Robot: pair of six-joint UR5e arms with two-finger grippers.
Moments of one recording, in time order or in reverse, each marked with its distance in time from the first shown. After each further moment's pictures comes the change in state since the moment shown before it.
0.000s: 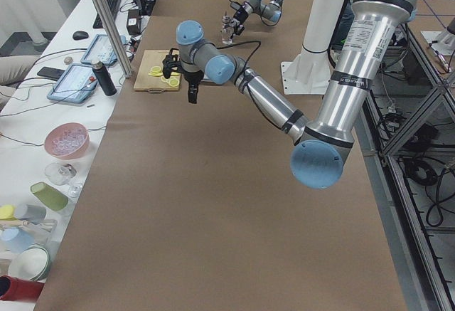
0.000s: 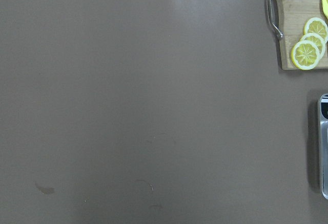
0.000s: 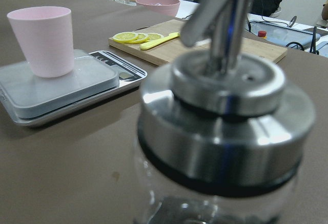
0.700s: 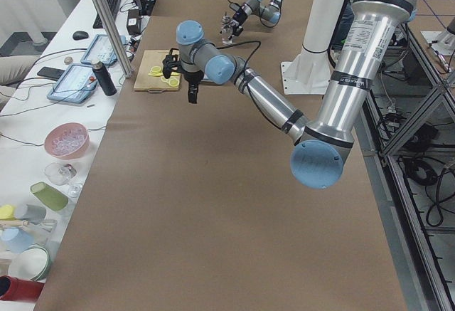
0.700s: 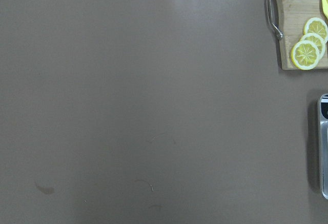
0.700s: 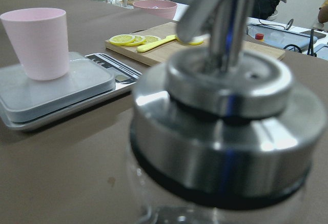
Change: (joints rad) left arm 0.000 0.000 0.000 0.000 0.000 0.000; right arm 0.001 0.024 -0.027 0.013 -0.014 0.002
